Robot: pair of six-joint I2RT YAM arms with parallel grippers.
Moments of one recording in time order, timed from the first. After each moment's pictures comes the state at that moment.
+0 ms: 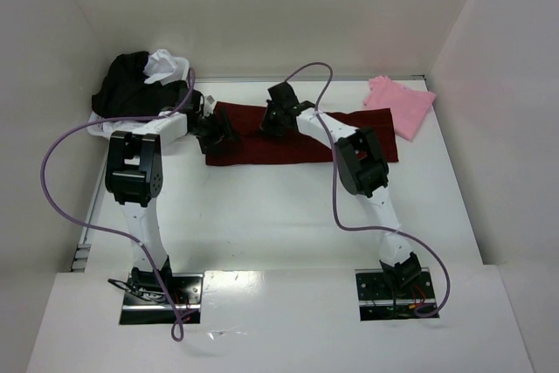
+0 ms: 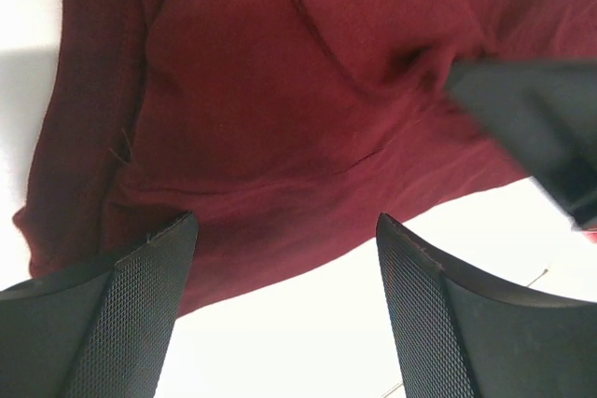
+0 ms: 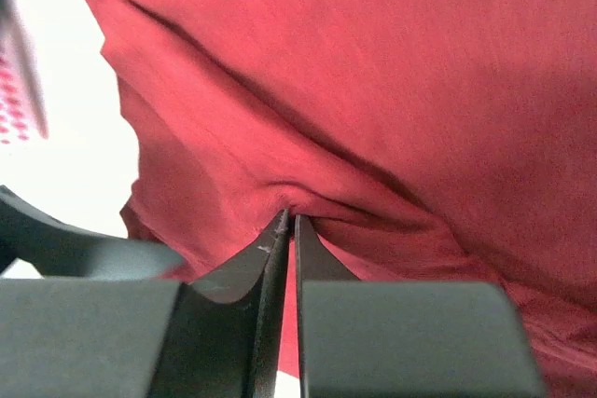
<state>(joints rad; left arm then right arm) -0.07 2.06 1.46 -0.45 0.48 -0.50 0.55 2.41 1.98 -0.35 -0.12 0.81</state>
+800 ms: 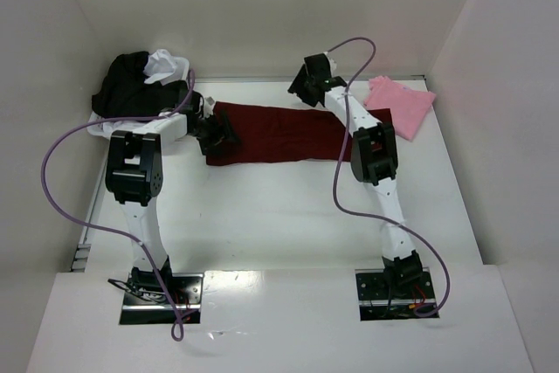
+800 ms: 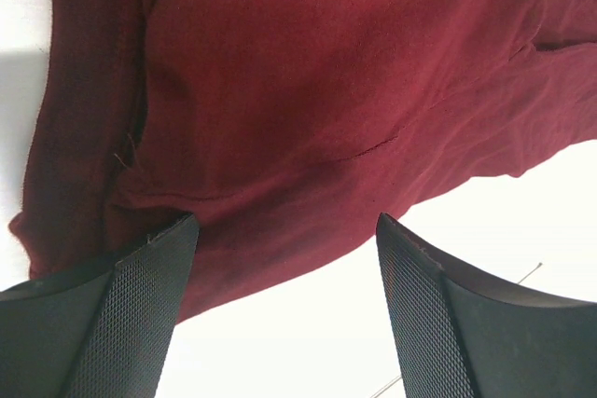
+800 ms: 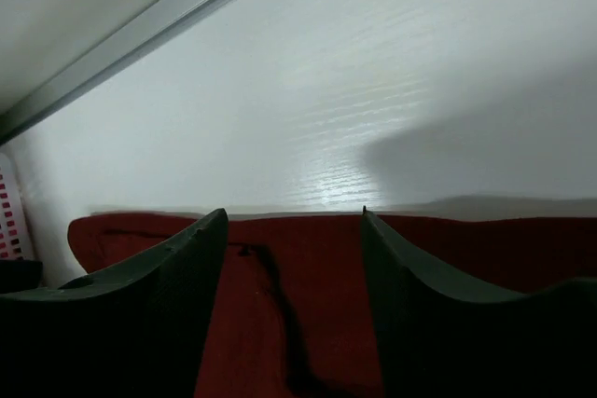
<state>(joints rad) -0.07 2.07 1.45 -0.44 0.50 -0.50 0.34 2.55 2.33 -0.46 0.05 0.79</state>
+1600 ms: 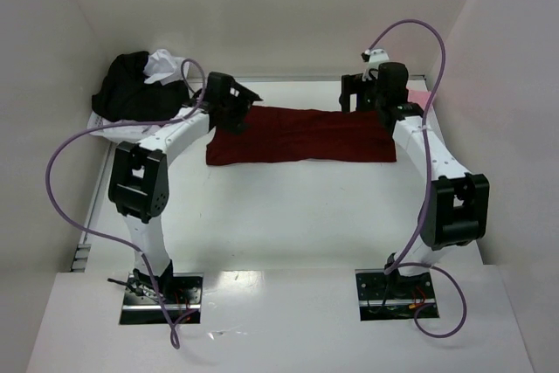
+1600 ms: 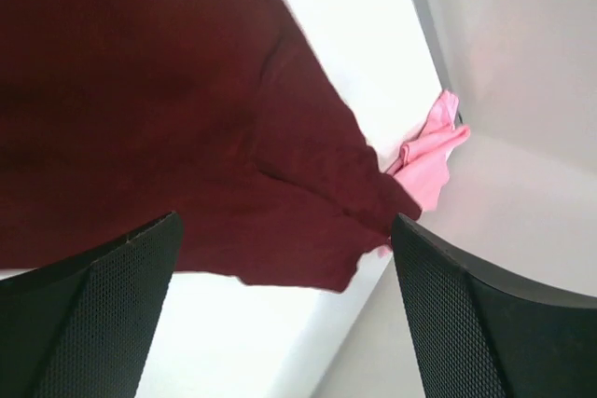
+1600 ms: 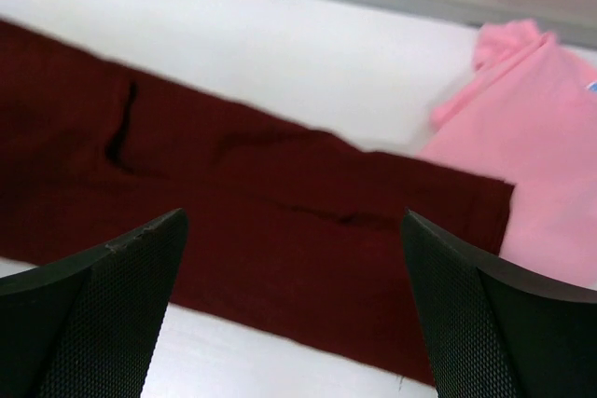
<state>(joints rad) -0.29 1.92 1.53 -0.31 0.06 -1.31 0.12 1.59 1.34 -0.18 -0.11 -0.02</state>
